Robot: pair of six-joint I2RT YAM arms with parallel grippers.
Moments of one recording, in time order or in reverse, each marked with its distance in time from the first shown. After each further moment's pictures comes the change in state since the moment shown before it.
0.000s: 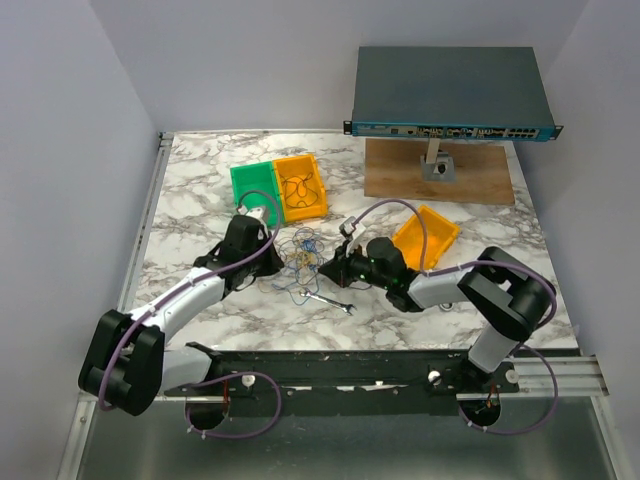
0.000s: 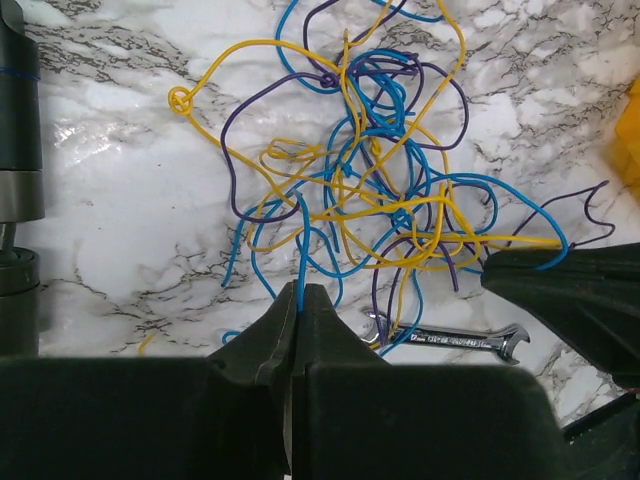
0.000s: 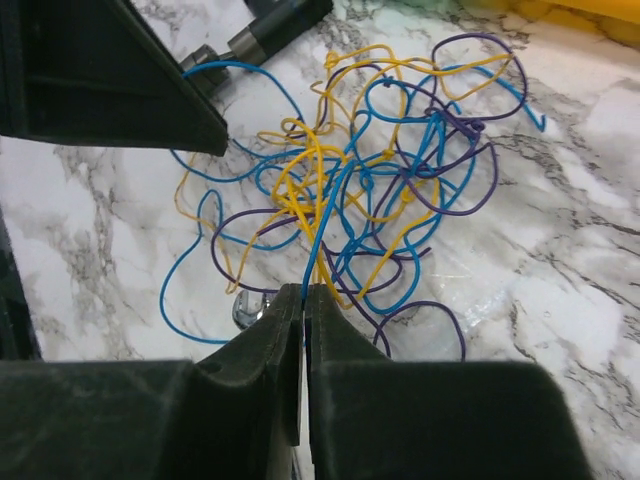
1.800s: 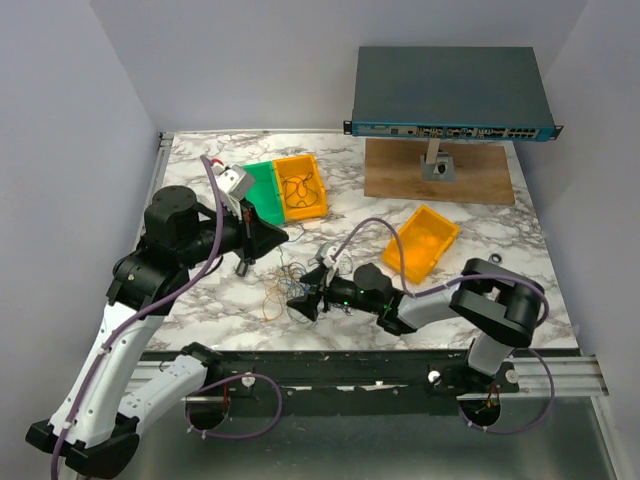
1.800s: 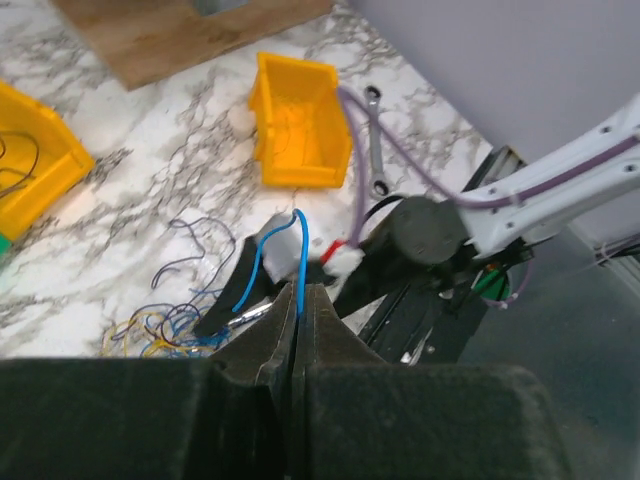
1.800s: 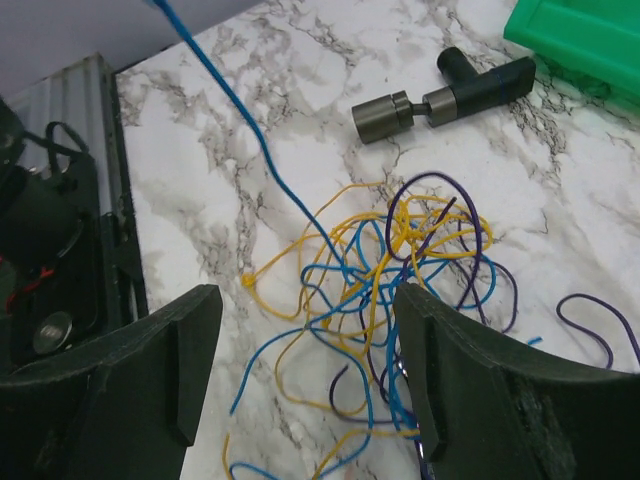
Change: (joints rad) left arm -0.024 -0.377 0.578 -0.514 0.407 0.262; right arm 0.229 -0.019 -0.053 0.230 0.052 -0.100
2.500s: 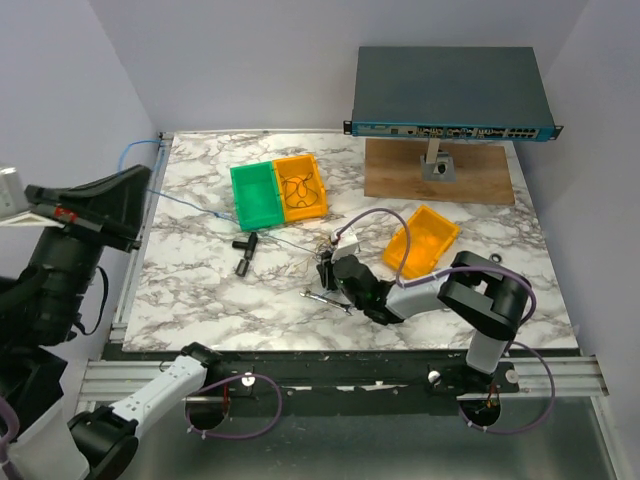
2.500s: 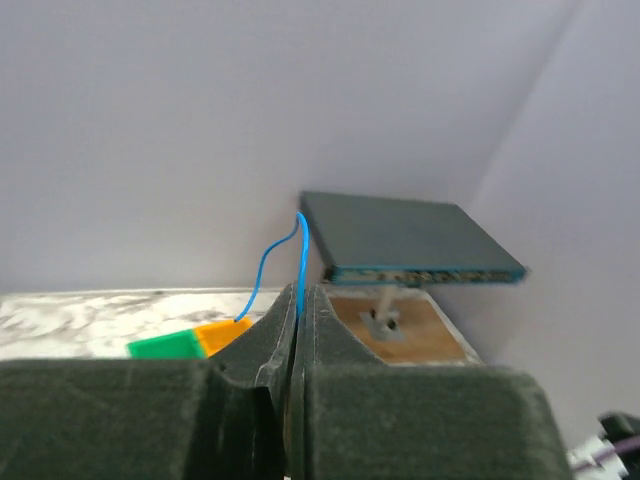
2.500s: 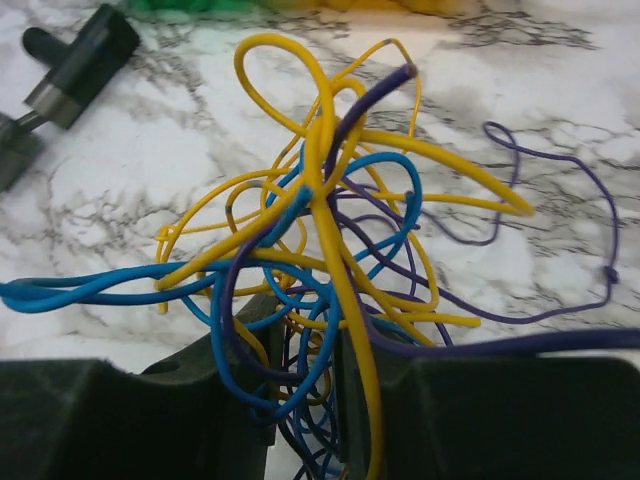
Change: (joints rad) left arm 0.002 0.037 0.822 -0.185 -0.572 -0.047; right arm -0.012 0.125 0.161 -0.328 0.626 0.181
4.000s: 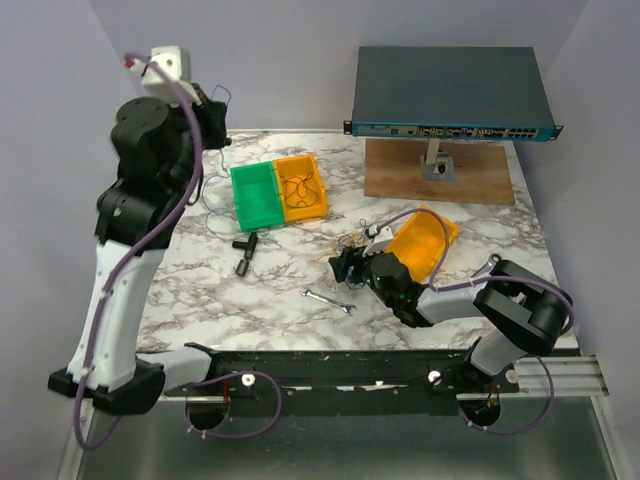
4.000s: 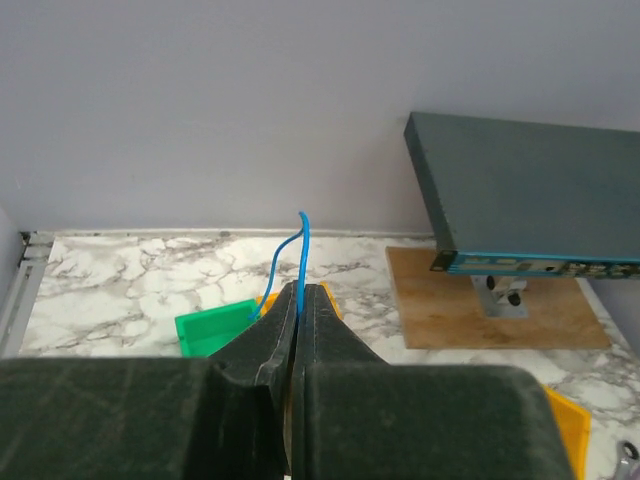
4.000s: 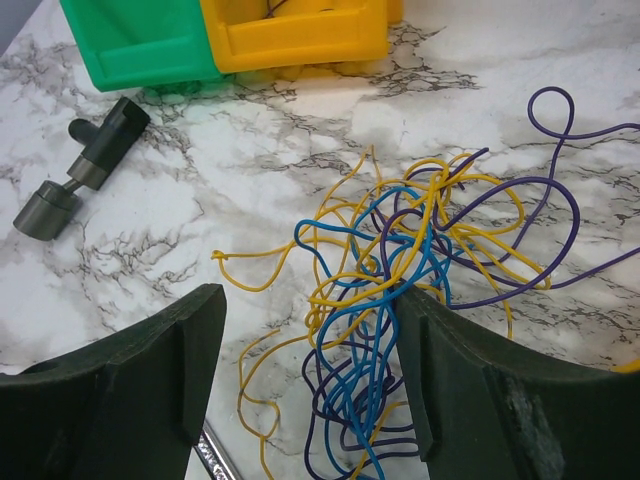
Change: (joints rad) left arm 0.069 0.299 -0.185 0.248 -0.162 0.071; right arm -0.122 -0.216 -0.214 0.128 -0.075 0.051
